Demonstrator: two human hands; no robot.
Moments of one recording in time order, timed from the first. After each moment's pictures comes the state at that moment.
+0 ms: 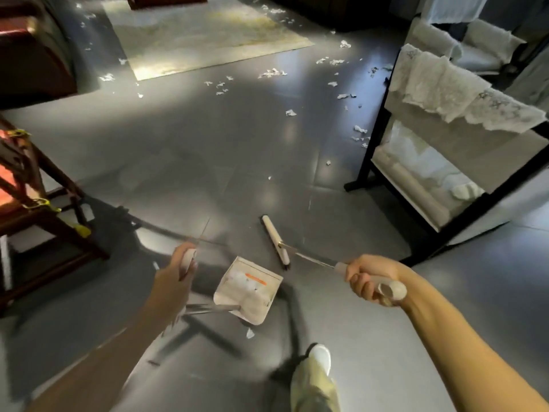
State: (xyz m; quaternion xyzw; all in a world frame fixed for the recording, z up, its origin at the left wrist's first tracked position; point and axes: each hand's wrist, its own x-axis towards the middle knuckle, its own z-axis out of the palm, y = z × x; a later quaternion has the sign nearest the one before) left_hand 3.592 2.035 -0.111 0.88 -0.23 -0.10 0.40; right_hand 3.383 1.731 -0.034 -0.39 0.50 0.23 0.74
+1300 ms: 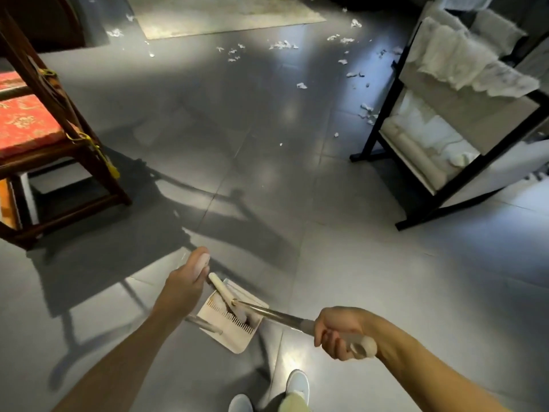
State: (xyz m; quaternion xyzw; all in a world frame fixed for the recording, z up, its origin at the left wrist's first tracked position) left_hand 3.478 2.255 -0.141 0.89 -0.23 -0.20 0.35; right_hand 3.279 2.028 -0.067 -0.36 0.52 0.46 0.62
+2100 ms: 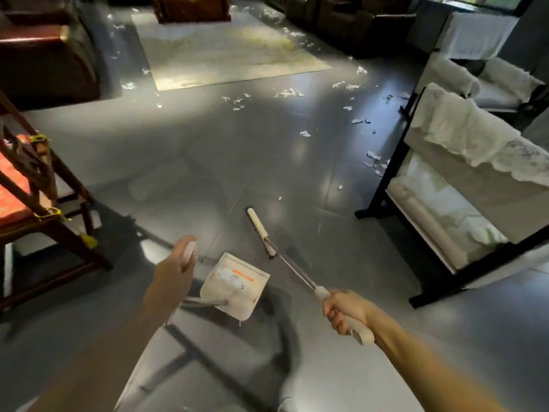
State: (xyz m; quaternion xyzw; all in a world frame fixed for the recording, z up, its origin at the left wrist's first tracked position) left_hand 3.669 2.012 -0.087 0.89 -0.20 -0.04 0.40; right_hand 3.461 1.755 -0.064 -0.51 0.48 0.21 0.68
